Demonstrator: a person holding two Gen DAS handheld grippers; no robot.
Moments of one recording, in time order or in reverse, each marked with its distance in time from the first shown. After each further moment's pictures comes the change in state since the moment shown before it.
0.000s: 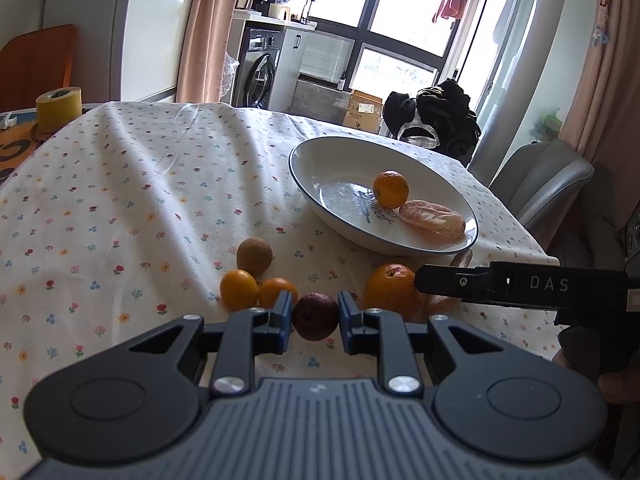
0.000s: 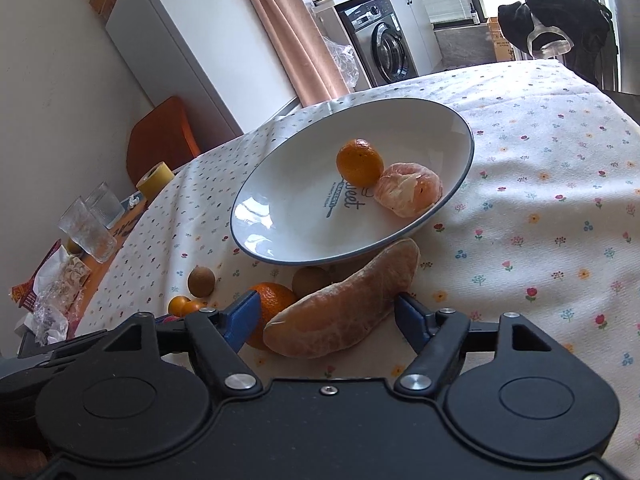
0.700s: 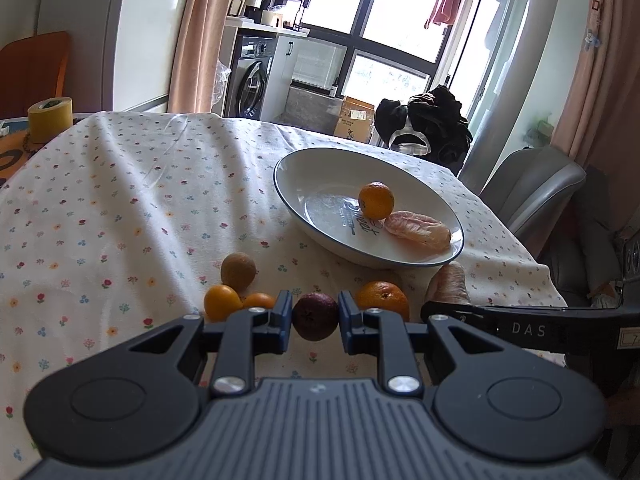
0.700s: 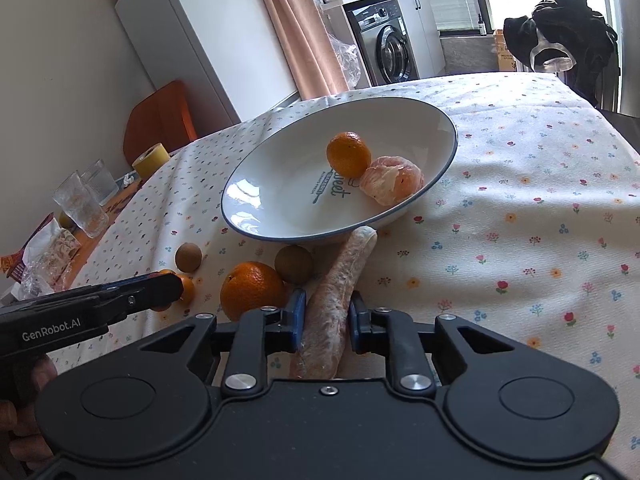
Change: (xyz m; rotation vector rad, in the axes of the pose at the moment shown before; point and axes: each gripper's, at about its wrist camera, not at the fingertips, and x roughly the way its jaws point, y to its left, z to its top) left arm -0.002 -0.009 0.007 0.009 -0.025 -0.023; right arm -0.014 -0.003 -0.011 -0.079 0.007 -0.030
